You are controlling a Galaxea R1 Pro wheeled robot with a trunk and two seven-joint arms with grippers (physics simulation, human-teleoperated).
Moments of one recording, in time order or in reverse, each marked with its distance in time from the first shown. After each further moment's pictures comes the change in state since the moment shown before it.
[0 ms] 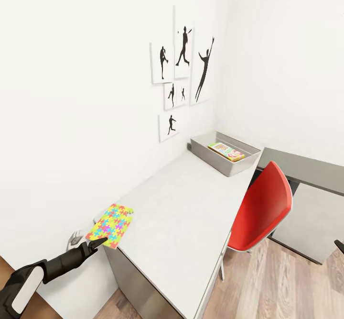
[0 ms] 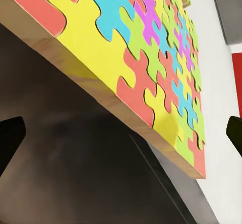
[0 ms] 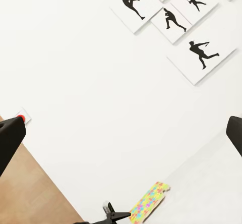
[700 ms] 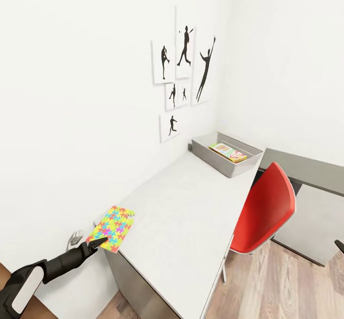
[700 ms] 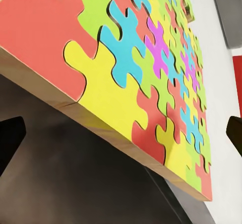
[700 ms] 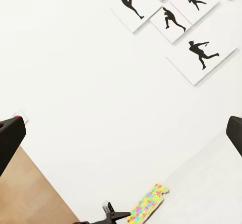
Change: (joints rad) left arm 0.000 0.000 0.000 0.000 0.000 -0.001 0.000; right arm 0.000 -0.002 0.000 0.000 0.000 0.000 0.000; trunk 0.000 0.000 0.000
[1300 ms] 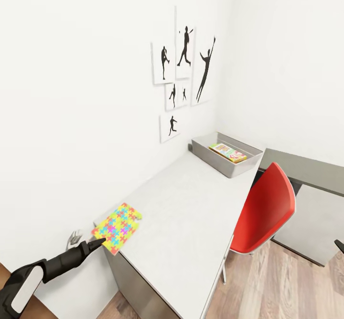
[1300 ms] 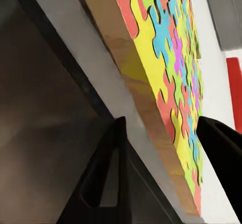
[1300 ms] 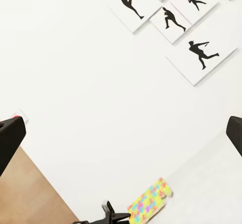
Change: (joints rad) left arm 0.000 0.000 0.006 -0.004 0.006 0.006 -0.012; right arm 0.000 0.000 0.001 0.000 0.000 0.000 -0.001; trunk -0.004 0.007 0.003
